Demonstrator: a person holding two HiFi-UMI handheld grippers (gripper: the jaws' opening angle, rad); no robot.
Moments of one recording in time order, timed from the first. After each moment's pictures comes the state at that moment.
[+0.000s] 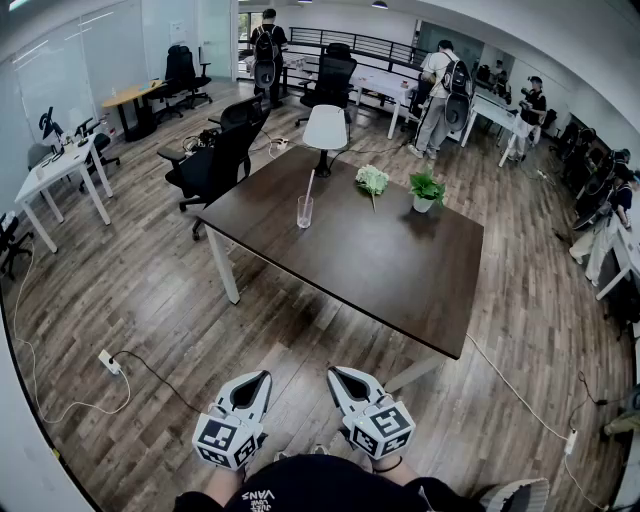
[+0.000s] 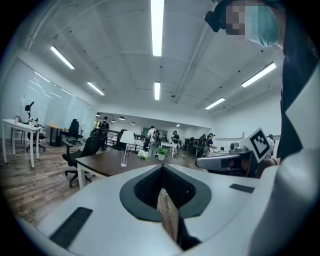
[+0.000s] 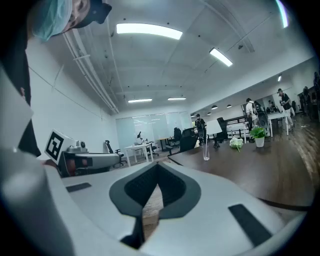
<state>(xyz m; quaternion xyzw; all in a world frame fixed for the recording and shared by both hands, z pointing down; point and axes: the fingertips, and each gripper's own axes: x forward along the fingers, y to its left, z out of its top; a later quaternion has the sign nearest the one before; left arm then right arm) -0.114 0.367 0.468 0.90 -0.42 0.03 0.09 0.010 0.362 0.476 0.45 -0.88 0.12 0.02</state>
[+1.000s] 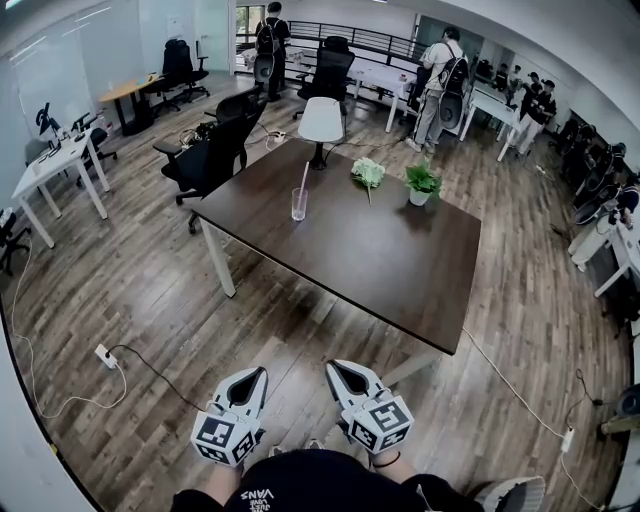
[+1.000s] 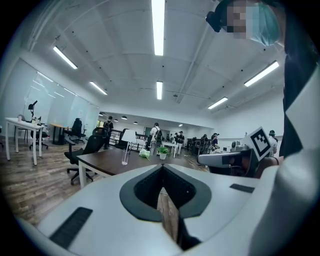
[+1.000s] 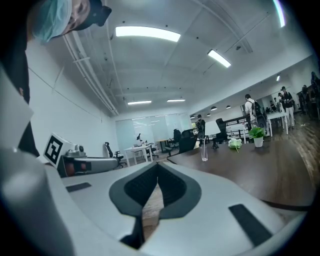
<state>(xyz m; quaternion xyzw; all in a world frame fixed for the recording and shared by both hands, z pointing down) -0.104 0.366 0.479 0.89 -0.44 0.03 0.10 0.028 0.356 0.478 0.45 -0.89 0.11 0.01</state>
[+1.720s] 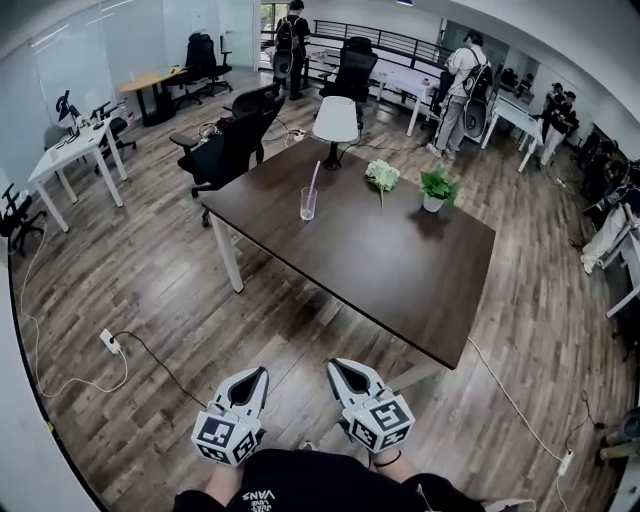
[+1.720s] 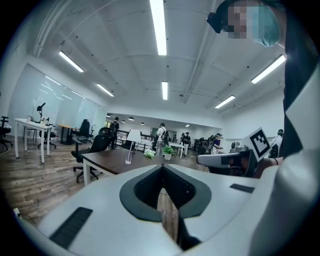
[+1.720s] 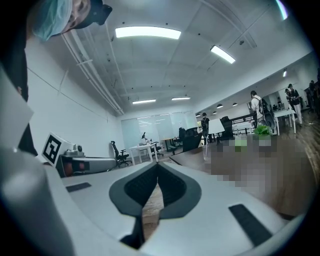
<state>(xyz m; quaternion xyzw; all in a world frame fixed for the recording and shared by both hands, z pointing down) -0.070 0.362 0.489 0.87 -0.48 0.02 0.11 0.061 0.338 0.489 0.41 -0.90 0.11 0.02</state>
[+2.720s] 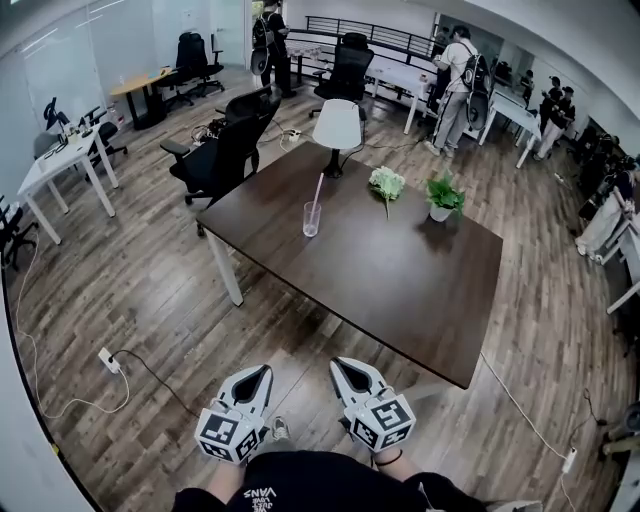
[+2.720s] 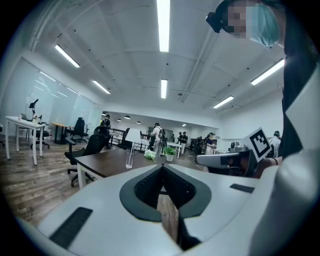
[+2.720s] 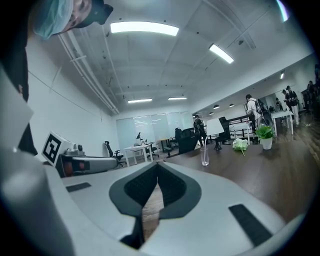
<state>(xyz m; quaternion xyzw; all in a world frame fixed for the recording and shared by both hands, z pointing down) -0.096 0.250 0.490 0.88 -0.46 0.03 0.11 0.032 0.233 0.491 0.43 -0.89 0.11 0.02</state>
